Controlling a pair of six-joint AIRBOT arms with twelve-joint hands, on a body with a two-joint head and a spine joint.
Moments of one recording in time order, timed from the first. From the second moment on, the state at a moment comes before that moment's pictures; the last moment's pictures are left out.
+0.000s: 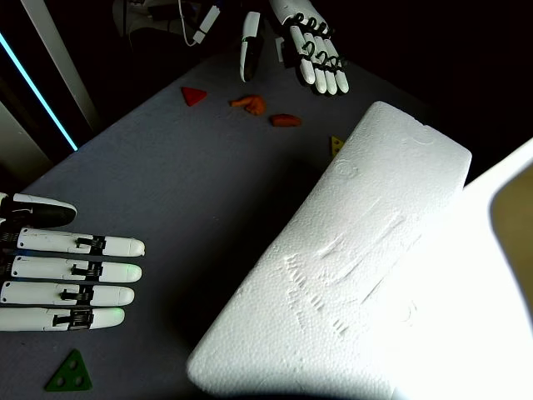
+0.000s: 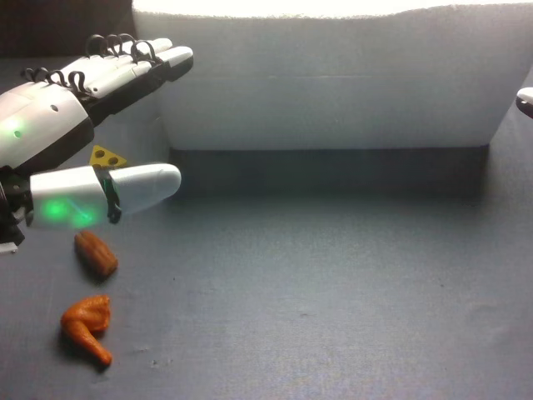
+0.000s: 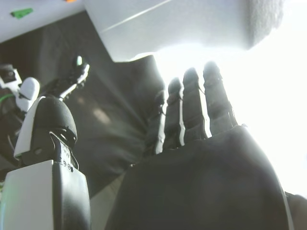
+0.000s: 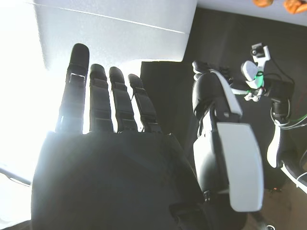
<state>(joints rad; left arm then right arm) 0.84 -0.89 1.09 0.03 -1.11 0.50 -0.96 -0.72 0.91 0.17 1.17 -0.72</state>
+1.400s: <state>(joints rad) 0.82 -0.97 1.20 -0.30 -1.13 0.60 -0.86 -0.80 1.04 0.46 1.18 -0.85</state>
